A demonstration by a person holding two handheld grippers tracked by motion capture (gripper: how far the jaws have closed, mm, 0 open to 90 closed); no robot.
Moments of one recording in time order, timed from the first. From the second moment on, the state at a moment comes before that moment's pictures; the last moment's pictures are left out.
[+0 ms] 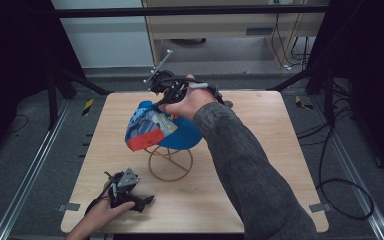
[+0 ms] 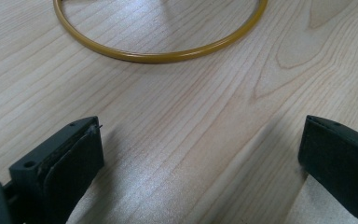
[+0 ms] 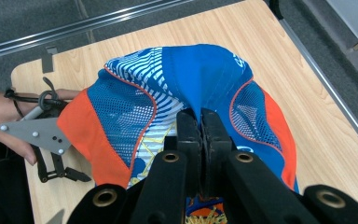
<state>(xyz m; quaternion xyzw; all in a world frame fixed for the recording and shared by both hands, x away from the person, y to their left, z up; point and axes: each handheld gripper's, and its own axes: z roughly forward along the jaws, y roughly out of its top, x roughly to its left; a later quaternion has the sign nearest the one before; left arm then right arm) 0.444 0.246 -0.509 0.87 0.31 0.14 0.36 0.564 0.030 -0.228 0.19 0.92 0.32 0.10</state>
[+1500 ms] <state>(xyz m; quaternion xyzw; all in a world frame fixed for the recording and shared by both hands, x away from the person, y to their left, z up) 0.444 0.246 -0.509 0.87 0.31 0.14 0.36 0.555 0.016 -0.225 0.21 0.91 0.34 0.10</state>
